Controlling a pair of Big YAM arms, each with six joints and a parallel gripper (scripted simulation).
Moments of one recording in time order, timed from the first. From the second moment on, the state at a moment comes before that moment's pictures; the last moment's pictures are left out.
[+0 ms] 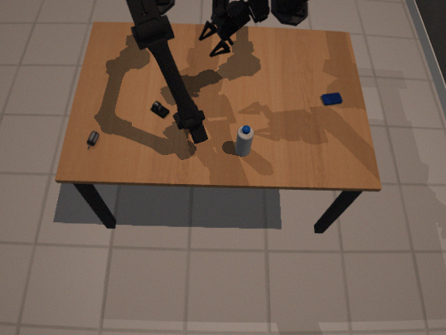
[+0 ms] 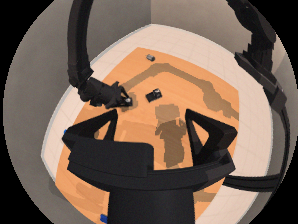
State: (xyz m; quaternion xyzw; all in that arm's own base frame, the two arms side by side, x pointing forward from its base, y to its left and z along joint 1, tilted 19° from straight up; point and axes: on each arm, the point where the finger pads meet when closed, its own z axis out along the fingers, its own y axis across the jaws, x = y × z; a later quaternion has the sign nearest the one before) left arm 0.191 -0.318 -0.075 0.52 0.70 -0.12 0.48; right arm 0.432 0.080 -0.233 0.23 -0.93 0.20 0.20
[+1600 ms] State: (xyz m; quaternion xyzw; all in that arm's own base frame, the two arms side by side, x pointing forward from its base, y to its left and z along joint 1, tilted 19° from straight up) left arm 0.191 -0.318 -0.075 0.52 0.70 -0.12 0.48; right arm 0.512 0.113 -0.229 -0.16 -0.90 0.29 -0.27
